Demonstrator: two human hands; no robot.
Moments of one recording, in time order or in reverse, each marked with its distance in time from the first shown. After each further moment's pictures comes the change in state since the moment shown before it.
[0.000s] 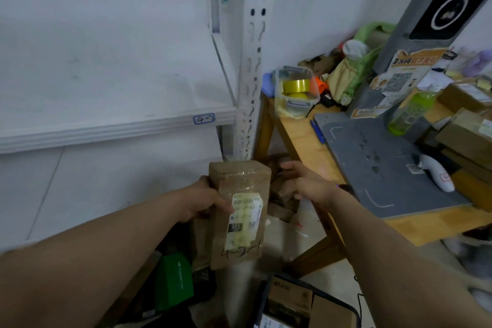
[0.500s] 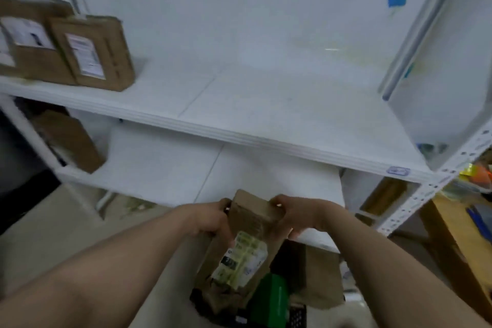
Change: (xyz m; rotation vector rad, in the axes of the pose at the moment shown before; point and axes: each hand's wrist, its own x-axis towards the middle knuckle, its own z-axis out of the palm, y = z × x) left_hand -0.244 -0.196 -0.260 -0.054 0.185 0.007; right_hand -0.058 -0.194 0.377 -0.668 -0.523 -0.189
